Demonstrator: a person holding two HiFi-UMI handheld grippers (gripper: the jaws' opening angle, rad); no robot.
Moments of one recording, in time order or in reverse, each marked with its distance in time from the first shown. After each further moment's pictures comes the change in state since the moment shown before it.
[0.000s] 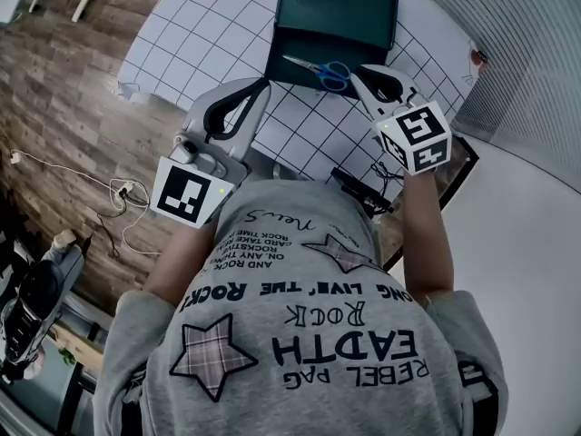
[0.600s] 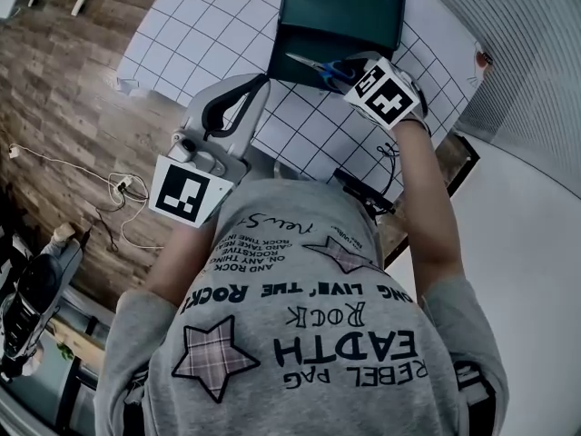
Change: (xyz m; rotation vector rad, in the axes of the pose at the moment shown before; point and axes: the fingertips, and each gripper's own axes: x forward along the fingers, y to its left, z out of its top) left arm 0.002 0.010 -0.005 0.000 0.002 0.019; right arm 0.079 0.008 -0.068 -0.230 0.452 0.214
